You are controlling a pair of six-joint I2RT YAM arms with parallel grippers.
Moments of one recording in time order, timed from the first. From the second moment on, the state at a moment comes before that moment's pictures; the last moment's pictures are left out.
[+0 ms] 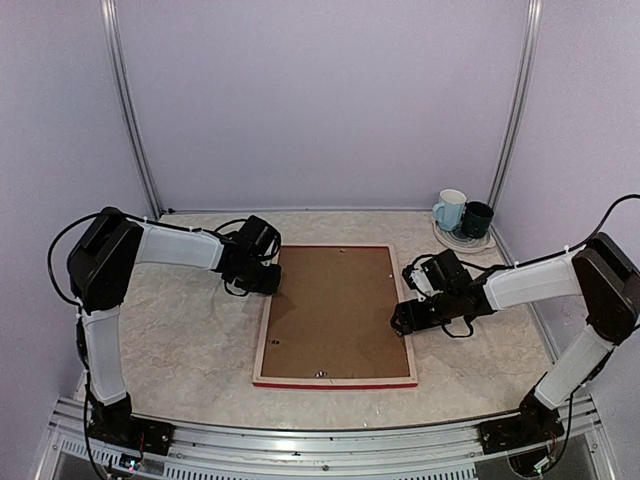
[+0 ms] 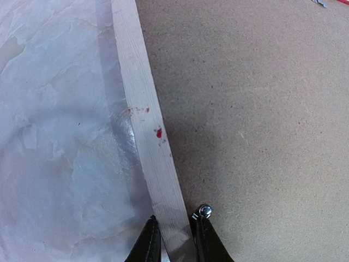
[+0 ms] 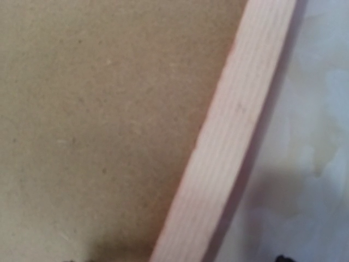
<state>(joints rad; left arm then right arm) -0.62 2.02 1.30 -0.30 -0.12 -0.34 0.60 1.60 0.73 -0.08 -0.07 0.30</state>
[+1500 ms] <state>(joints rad) -0.83 1.53 0.65 0.06 -0.17 -0.68 0.60 1.51 0.64 -0.05 -0.23 0.35</state>
